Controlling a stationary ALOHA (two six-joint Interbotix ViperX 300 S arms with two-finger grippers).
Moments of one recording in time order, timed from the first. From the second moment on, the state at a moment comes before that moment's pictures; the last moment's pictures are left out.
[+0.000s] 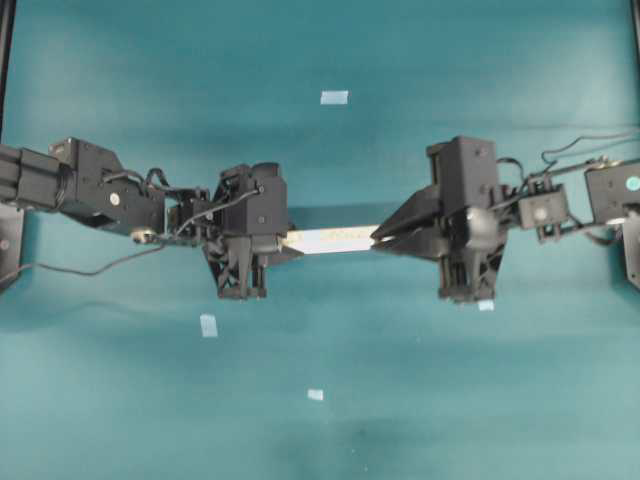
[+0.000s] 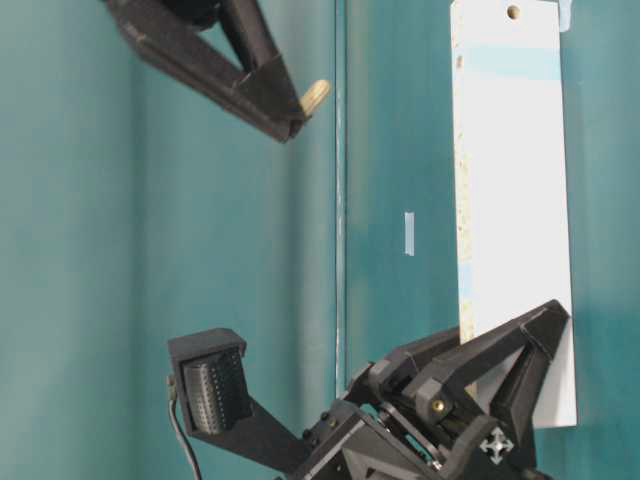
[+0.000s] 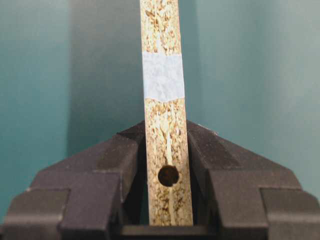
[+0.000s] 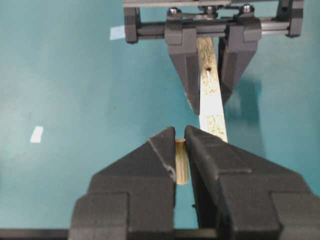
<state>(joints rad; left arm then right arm) 0.00 0.20 0.74 -0.06 -0.19 0.06 0.00 -0.26 0.87 -0.37 -0.23 0.62</state>
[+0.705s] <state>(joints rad) 0.00 0.20 0.74 -0.06 -0.19 0.06 -0.24 -0.18 1.23 -0.35 -0.95 0.44</state>
